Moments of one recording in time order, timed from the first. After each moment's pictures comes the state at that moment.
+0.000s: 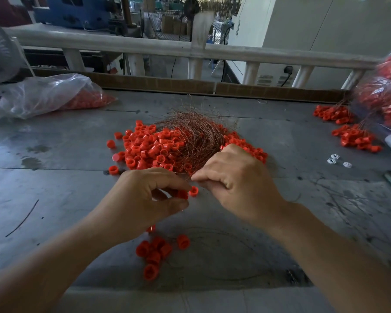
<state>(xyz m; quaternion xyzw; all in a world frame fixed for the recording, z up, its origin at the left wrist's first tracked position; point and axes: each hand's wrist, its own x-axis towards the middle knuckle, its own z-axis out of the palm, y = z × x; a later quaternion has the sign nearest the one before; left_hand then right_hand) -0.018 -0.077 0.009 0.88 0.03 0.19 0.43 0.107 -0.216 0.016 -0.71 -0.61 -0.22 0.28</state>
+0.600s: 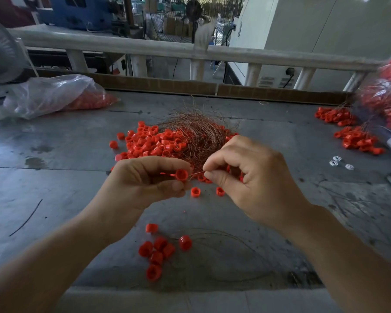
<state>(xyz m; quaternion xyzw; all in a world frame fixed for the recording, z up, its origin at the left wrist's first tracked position) -0.019 -0.078 0.018 0.67 0.07 0.19 0.72 0.095 -0.228 0.043 -0.71 -0.58 -0.14 0.38</state>
